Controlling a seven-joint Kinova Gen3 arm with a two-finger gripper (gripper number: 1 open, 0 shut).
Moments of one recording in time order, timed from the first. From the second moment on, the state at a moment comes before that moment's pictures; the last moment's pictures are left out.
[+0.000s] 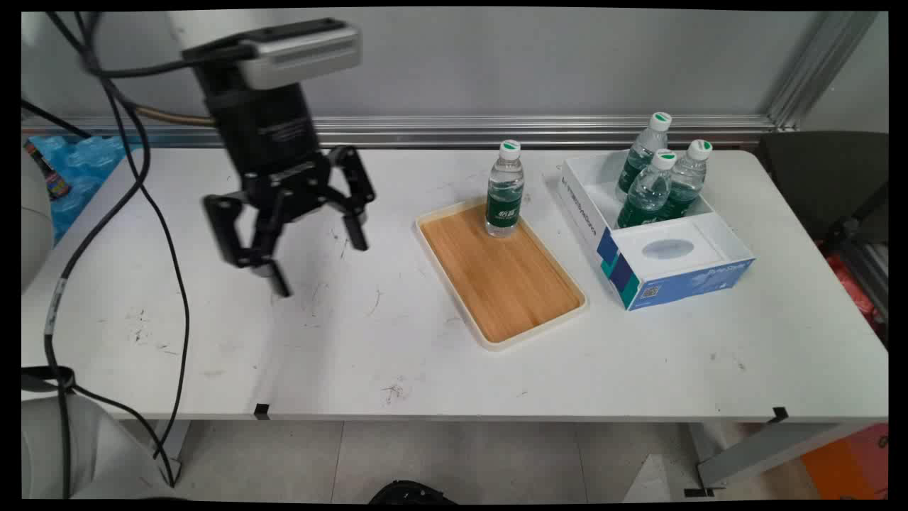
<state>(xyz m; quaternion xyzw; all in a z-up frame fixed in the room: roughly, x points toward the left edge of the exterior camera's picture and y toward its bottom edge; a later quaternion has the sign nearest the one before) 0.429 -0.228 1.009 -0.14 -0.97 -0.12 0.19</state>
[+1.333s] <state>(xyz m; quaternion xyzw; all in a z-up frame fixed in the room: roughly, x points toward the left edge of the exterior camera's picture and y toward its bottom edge) 0.316 -0.368 0.951 0.19 -0.94 0.05 0.28</state>
